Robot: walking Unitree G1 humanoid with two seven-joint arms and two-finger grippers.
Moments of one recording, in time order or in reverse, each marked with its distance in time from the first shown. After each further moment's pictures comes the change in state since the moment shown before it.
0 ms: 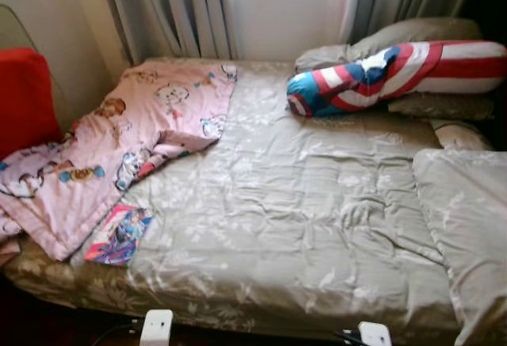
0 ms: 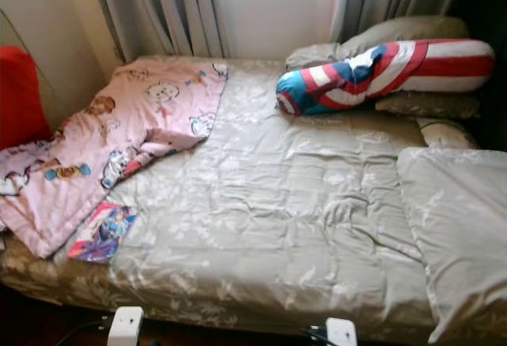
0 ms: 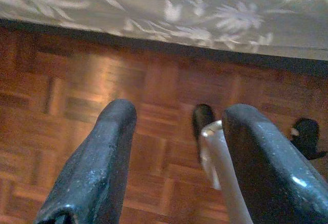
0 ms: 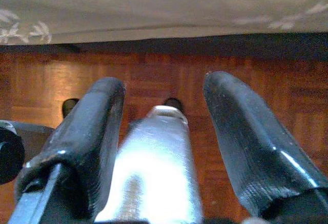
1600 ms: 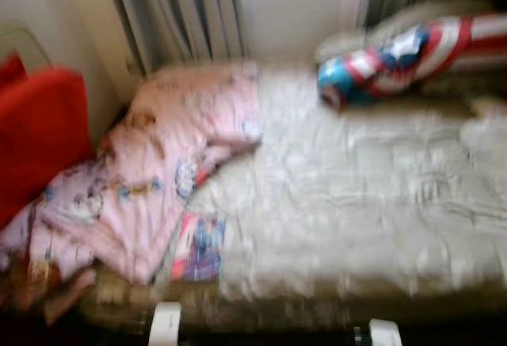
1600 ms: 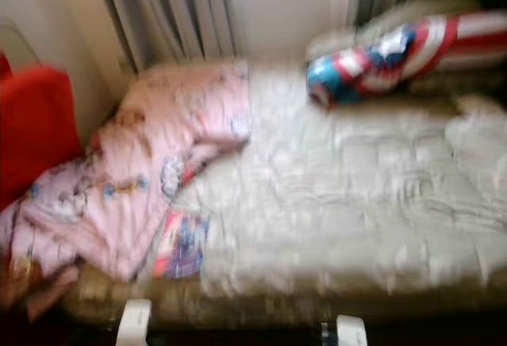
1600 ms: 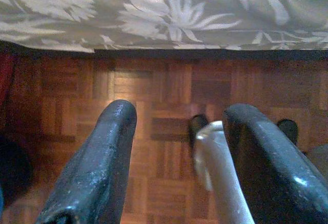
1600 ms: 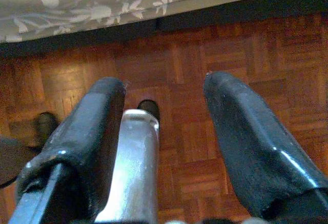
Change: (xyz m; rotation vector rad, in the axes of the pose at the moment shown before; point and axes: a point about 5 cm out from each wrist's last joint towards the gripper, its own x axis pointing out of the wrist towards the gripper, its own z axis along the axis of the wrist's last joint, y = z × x) left arm 0.001 -0.012 0.003 -0.008 -0.008 -0.027; right arm 0.000 -0.011 0.003 -0.008 -0.003 -0.051
